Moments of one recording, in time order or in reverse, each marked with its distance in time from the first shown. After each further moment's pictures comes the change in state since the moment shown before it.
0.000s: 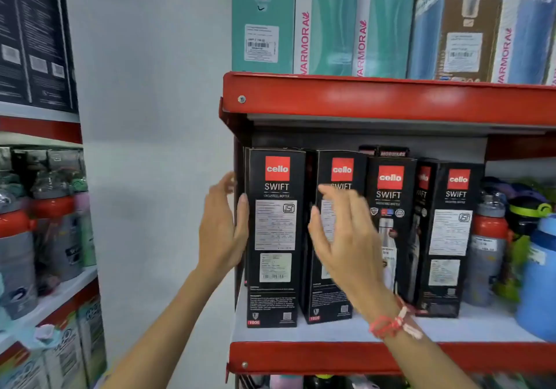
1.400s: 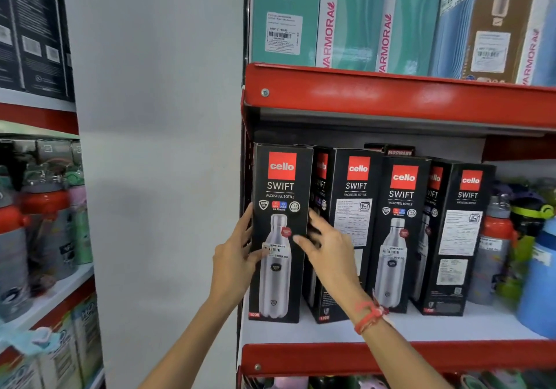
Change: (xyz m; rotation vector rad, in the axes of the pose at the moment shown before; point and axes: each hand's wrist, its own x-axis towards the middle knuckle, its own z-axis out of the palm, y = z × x) left_hand -0.040 -0.029 0.003 -0.270 -0.272 -0.381; right_hand -0.016 -0.007 0.062 0.337 -0.375 0.534
